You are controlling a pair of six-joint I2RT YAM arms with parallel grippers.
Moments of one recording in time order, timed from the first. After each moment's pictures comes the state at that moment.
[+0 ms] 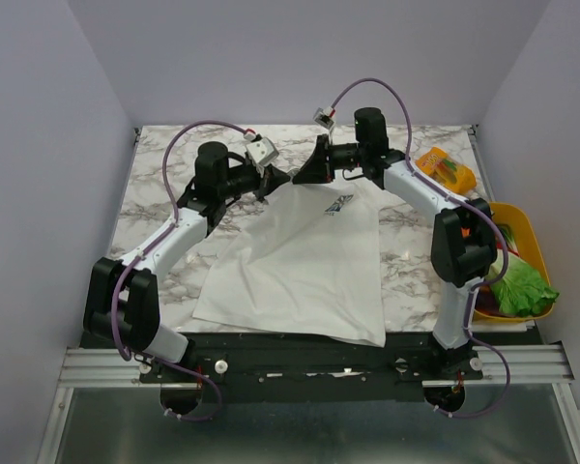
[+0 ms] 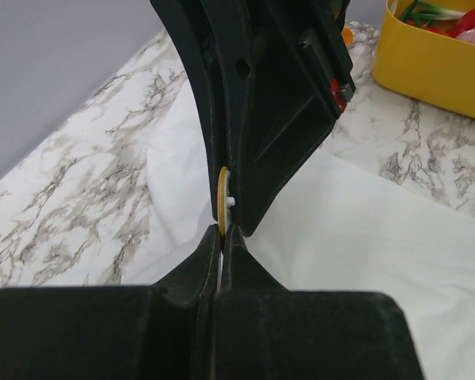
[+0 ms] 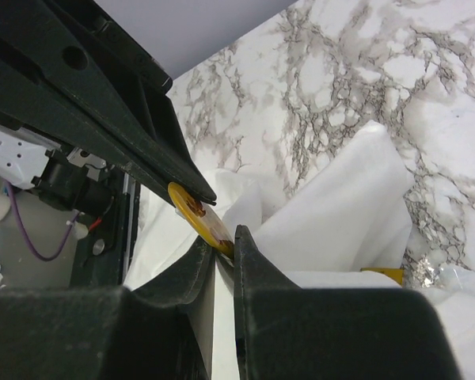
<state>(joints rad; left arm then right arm) -0.35 1.48 1.05 0.26 0.75 0.14 0.41 1.98 1.61 -0.01 -1.12 0.16</state>
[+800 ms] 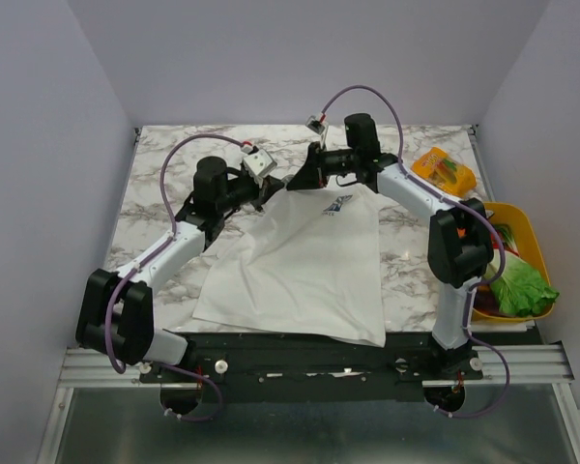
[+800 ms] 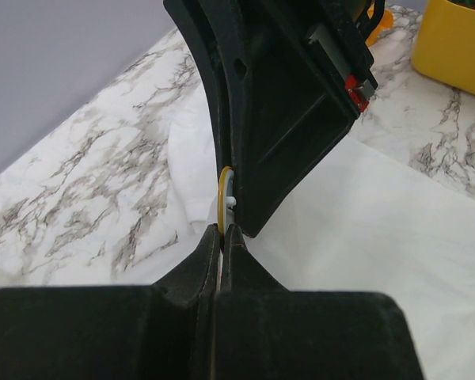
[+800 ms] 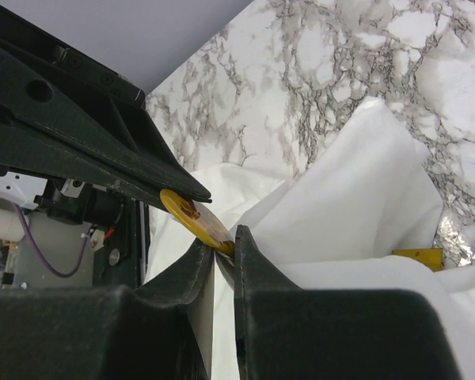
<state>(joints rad) -0.37 1.40 0.93 0.30 0.61 0.16 0.44 1.99 1.61 -0.07 -1.03 0.22</state>
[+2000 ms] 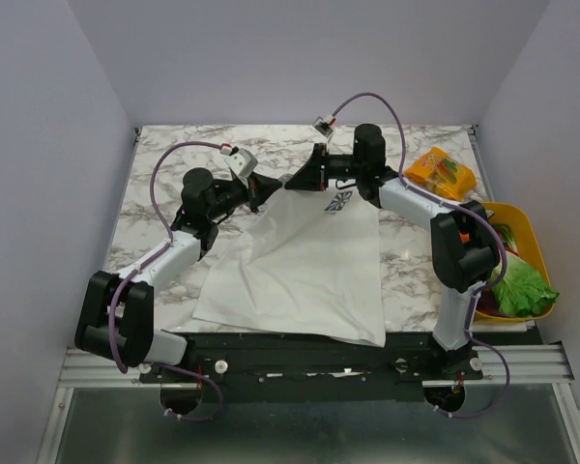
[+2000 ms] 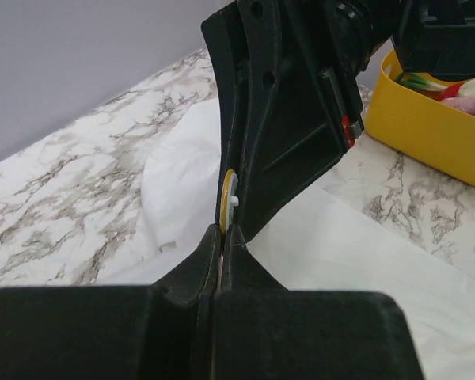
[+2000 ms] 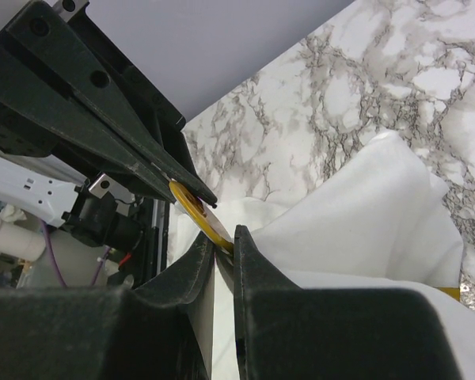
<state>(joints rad) -0.30 1.38 0.80 0.61 0.69 -0.10 0.43 1.94 1.40 0.41 -1.06 0.47</state>
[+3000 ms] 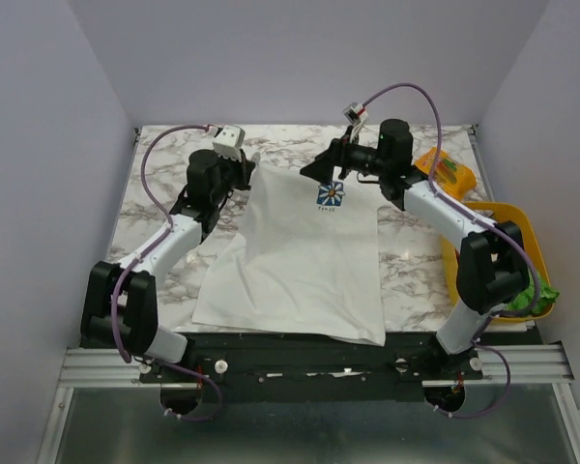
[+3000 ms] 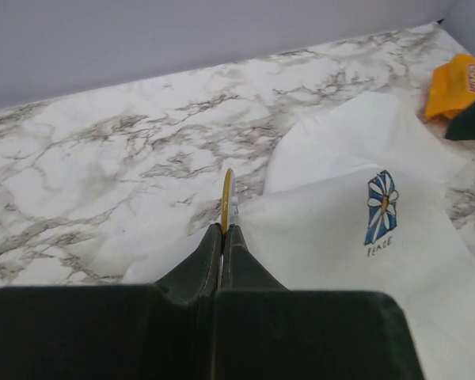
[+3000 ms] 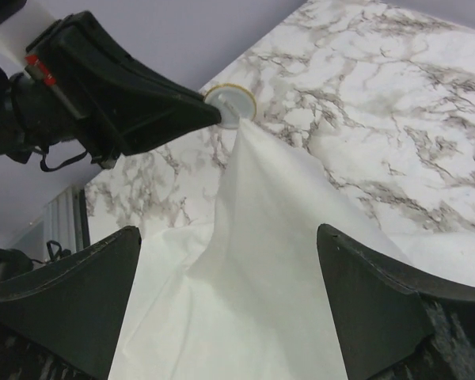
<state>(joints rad) -0.29 1.43 0.94 0.35 0.20 -0.12 0.37 1.74 1.31 0.31 -0.79 0.35</state>
